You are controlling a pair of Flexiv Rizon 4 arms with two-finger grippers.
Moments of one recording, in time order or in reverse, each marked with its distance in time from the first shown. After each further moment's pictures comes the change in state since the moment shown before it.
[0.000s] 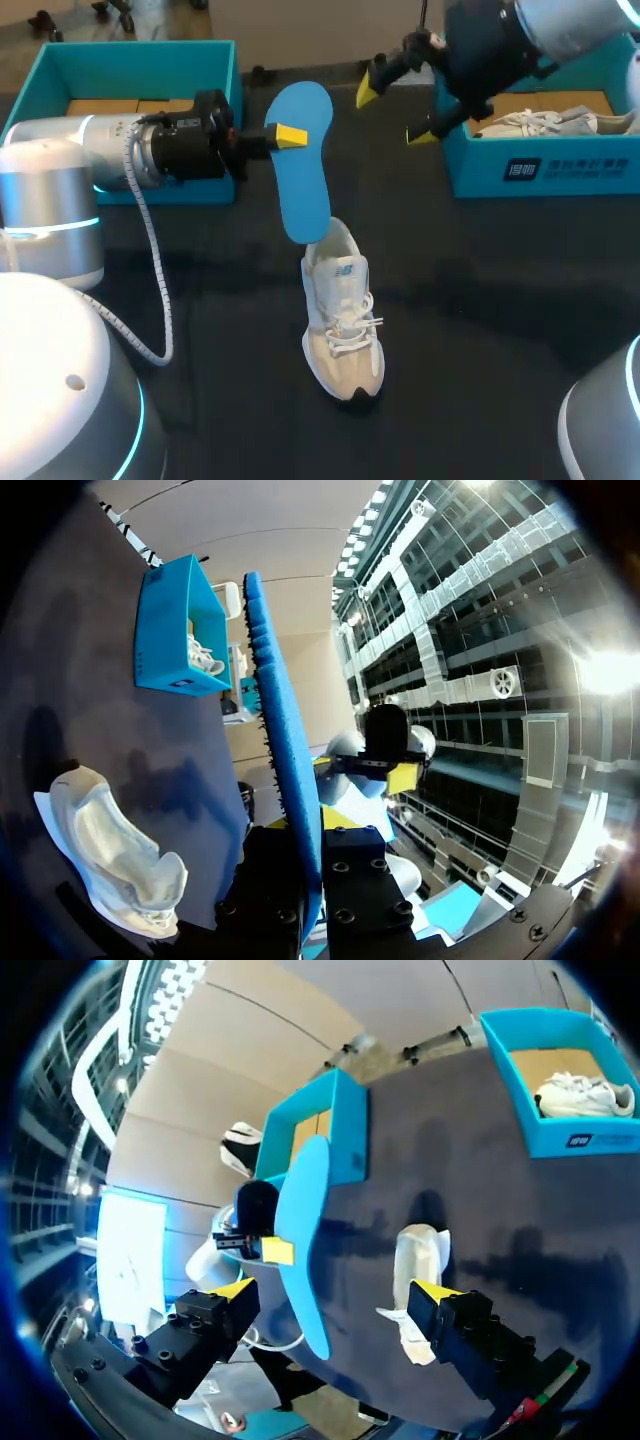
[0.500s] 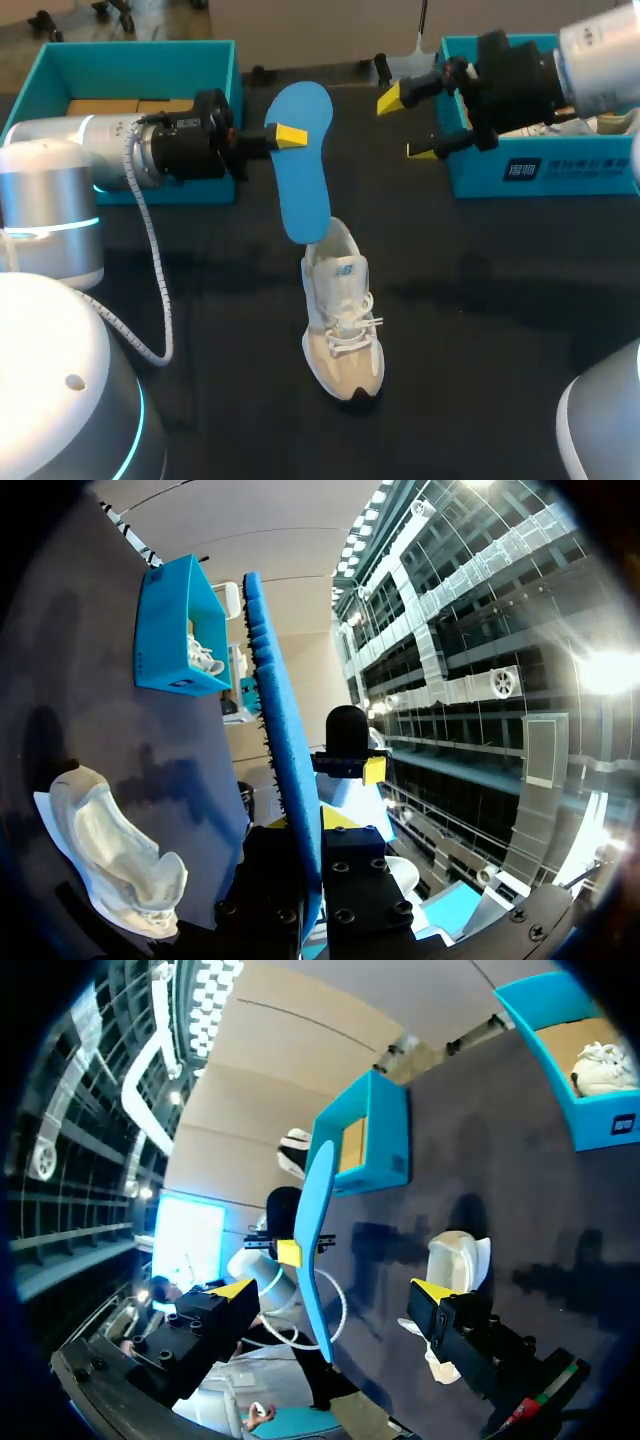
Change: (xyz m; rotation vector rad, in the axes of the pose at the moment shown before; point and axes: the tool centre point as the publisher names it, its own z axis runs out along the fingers) left arm 0.000 0.000 0.000 0.000 0.000 0.000; right arm -0.023 0.005 0.003 -0.012 0.318 -0.007
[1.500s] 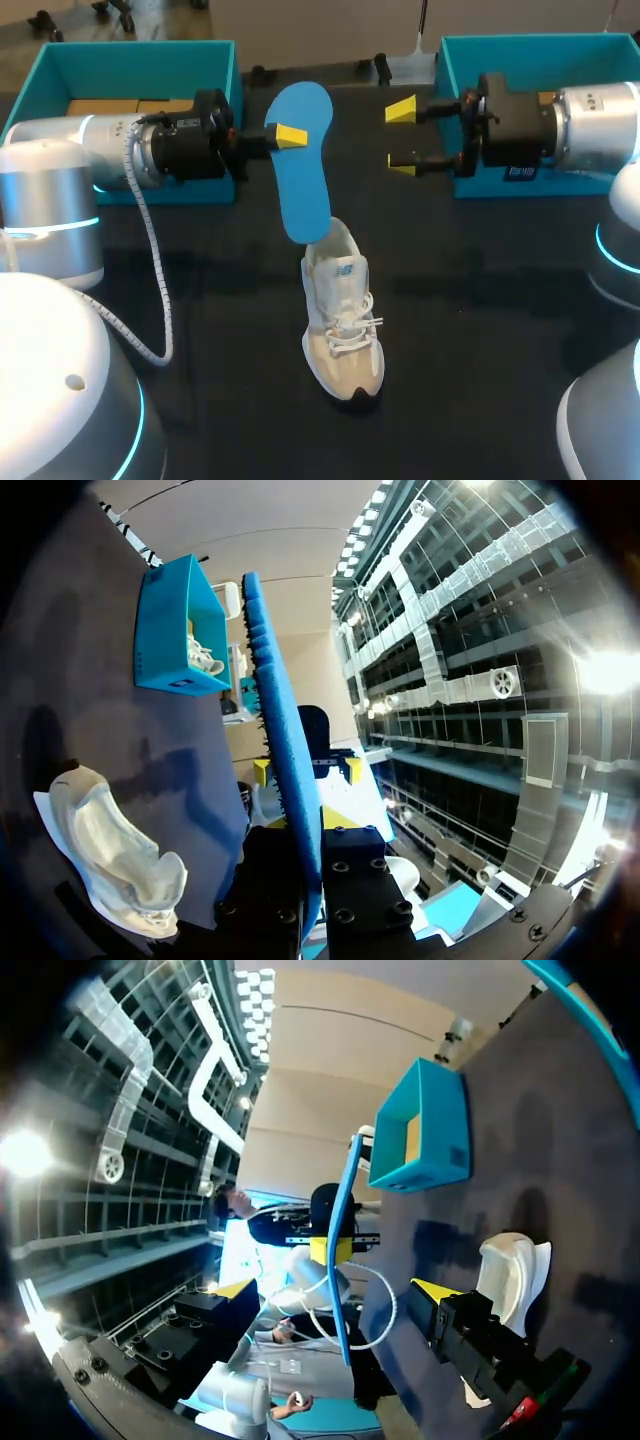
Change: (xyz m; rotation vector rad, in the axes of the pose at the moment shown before) left arm 0.000 0.000 0.000 0.000 0.000 0.000; right arm -0.009 -0.002 0.013 0.010 0.341 0.005
